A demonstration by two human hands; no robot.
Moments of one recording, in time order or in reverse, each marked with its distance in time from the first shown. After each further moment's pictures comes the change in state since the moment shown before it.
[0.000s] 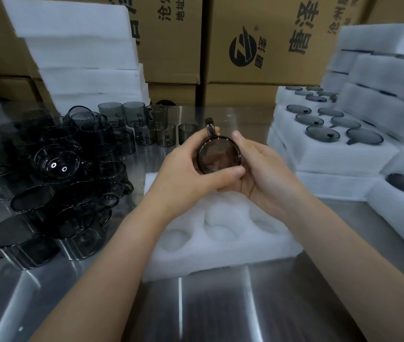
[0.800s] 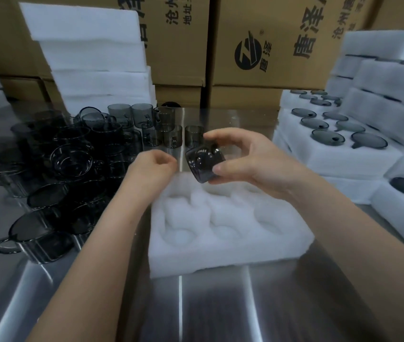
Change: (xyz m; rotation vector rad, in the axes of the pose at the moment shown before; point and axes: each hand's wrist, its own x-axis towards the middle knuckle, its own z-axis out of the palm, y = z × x) left_hand 0.007 -0.034 -0.050 0.215 0.209 -0.486; right_hand 0.013 -0.018 0.008 -0.371 -0.152 -0.030
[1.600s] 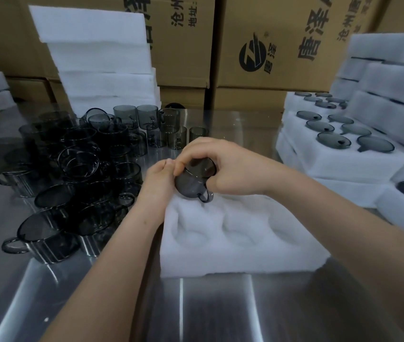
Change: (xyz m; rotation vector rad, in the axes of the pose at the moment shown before) left_hand 0.006 -0.019 0.023 -0.468 0.039 -0.104; right_hand 0.016 -0.020 0.033 -0.726 -0.276 -0.176
